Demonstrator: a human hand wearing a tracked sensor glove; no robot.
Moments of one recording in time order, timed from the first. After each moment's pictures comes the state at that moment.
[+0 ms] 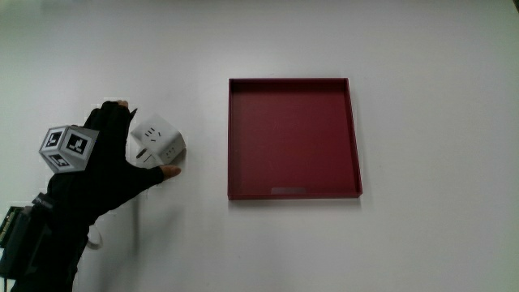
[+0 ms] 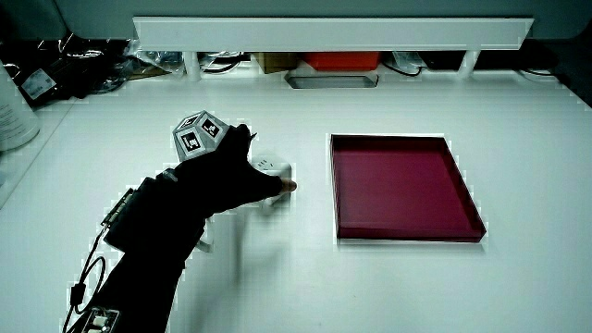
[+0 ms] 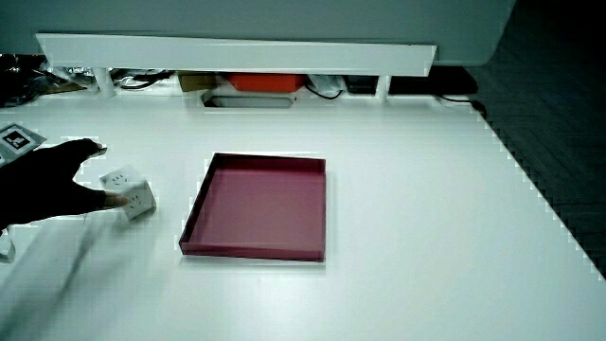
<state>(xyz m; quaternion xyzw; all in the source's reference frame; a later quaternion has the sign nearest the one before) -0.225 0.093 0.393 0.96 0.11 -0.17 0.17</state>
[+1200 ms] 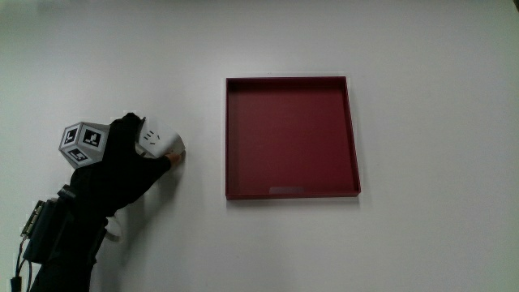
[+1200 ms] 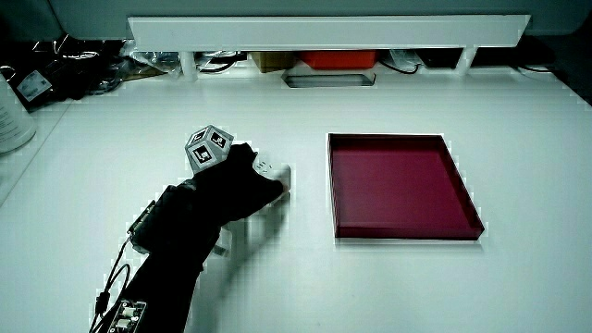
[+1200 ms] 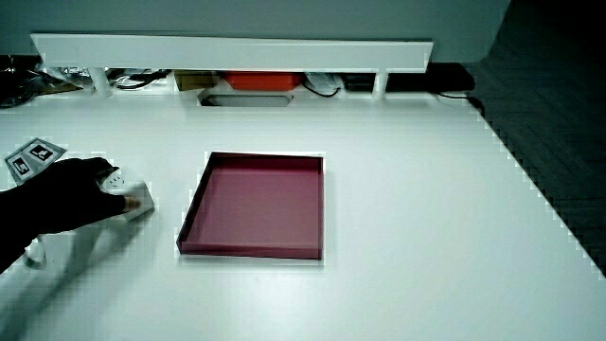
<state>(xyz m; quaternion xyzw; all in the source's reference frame) -0.259 -0.026 0.473 0.92 -0.02 -0.25 0.29</state>
